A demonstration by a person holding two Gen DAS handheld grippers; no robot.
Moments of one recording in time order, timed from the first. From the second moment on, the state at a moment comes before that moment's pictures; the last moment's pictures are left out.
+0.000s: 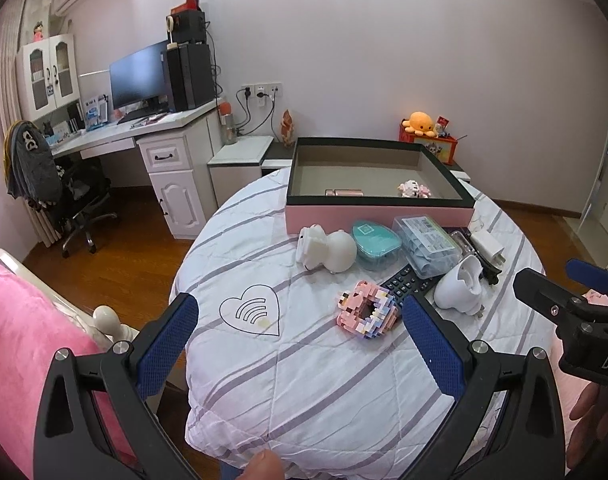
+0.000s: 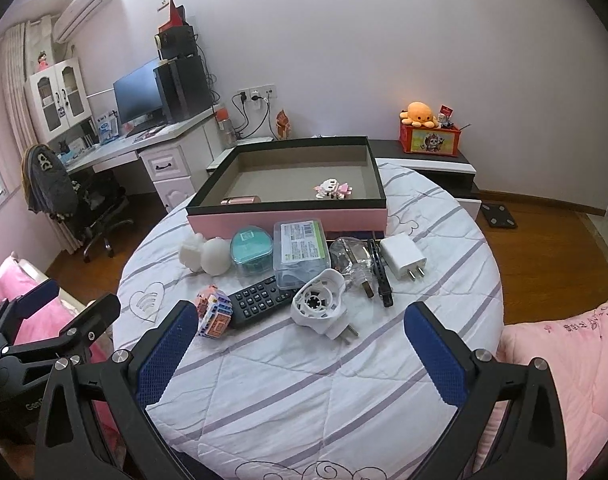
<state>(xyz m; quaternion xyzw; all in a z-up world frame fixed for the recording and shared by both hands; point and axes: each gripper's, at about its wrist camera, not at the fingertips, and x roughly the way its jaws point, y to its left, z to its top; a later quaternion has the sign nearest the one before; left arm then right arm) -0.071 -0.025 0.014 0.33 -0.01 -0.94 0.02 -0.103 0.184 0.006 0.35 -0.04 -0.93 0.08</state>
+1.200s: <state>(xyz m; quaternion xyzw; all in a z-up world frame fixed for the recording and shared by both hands) -0.165 0.009 -0.086 0.44 -0.02 -0.90 -0.05 -0.182 0.190 -0.081 0.44 -0.04 -0.89 0.09</state>
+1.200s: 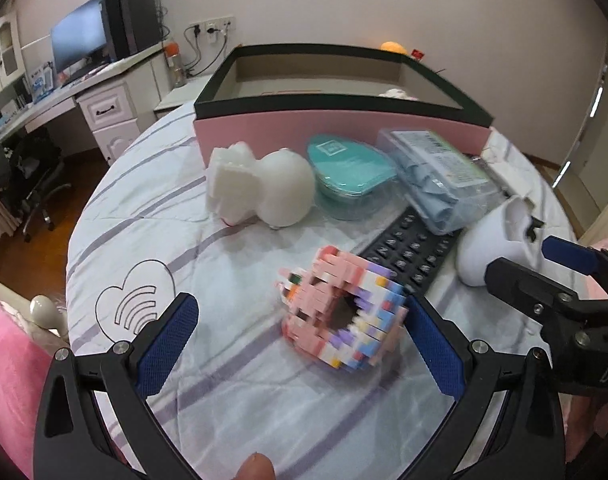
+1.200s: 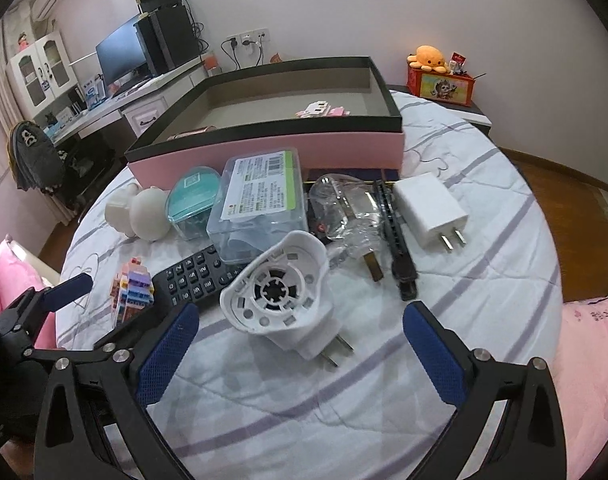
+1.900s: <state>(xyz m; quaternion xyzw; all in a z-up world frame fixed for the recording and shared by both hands) -0.168 -0.006 -0.090 0.43 0.05 -0.89 -0.16 -0.186 0.185 -0.094 0.46 -0.08 -0.88 0.12</state>
